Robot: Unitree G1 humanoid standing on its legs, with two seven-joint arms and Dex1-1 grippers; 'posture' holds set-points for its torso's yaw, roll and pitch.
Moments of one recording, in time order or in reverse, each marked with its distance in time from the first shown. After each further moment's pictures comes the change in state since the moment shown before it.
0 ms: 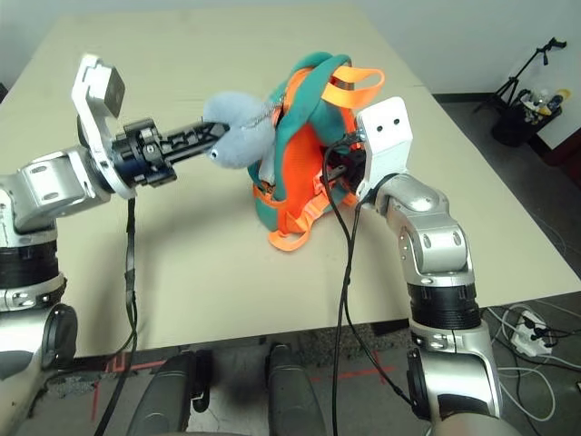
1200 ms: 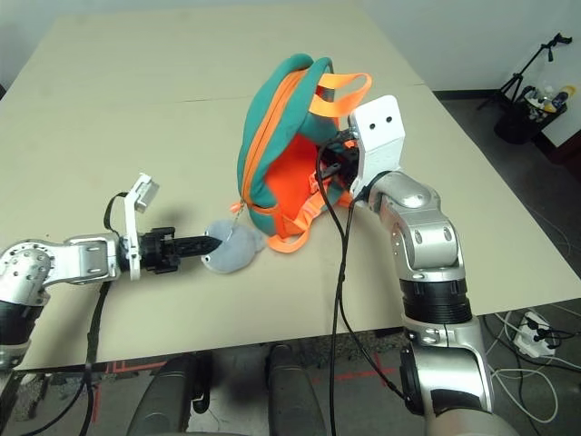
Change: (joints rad) left arm 0.244 0.166 -0.294 0.068 0.506 -0.009 -0.417; right arm -0.025 0.023 0.010 0.016 -0.018 0.014 0.009
